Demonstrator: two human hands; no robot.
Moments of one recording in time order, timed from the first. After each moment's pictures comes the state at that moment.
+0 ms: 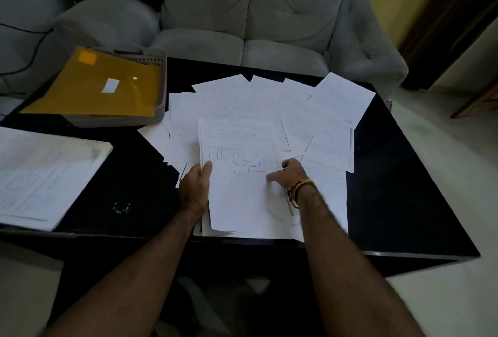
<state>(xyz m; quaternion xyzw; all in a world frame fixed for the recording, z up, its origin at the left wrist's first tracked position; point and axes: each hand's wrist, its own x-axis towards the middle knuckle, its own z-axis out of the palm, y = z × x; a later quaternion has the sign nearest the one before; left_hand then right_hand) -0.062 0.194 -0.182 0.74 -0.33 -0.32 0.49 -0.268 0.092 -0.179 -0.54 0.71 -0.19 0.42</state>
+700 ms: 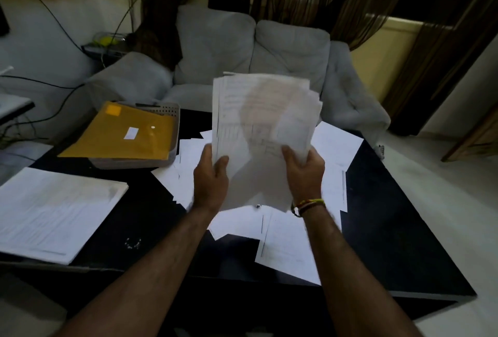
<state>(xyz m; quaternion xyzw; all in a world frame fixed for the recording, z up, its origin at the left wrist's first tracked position) -0.073 0.176 -0.059 0.60 -0.46 -0.19 0.63 -0.244 0.123 -0.039 -0.56 0.48 -0.61 0.27</state>
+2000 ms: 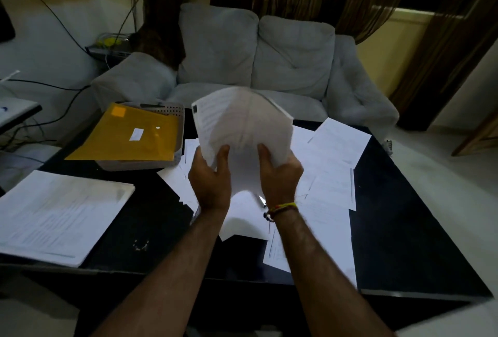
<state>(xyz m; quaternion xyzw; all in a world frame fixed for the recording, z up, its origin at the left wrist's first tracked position) -0.081 0.180 -0.048 0.64 -0.33 -0.11 0.69 -0.183 0.138 -0.055 -0.58 0.49 -0.63 0.16</state>
